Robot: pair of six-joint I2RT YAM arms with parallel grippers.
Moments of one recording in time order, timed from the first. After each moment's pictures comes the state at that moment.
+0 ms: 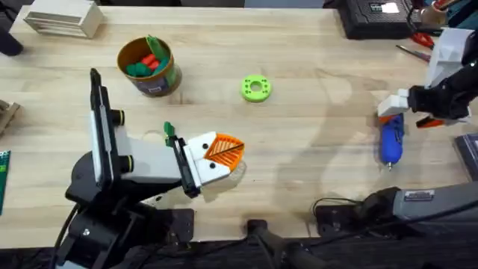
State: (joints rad) left arm -0.34 0.01 0.01 -0.07 0.87 -0.02; right arm -0.56 1.62 1.12 -1.02 0.09 -0.32
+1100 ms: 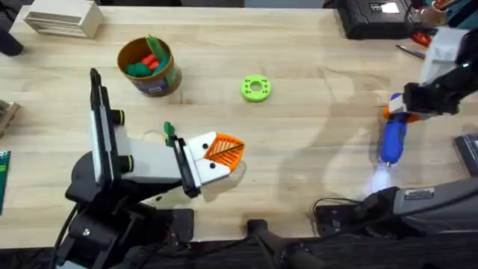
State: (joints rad) left arm -0.34 0.01 0.01 -0.07 0.87 -0.02; right arm -0.56 1.67 1.12 -0.93 0.02 -0.33
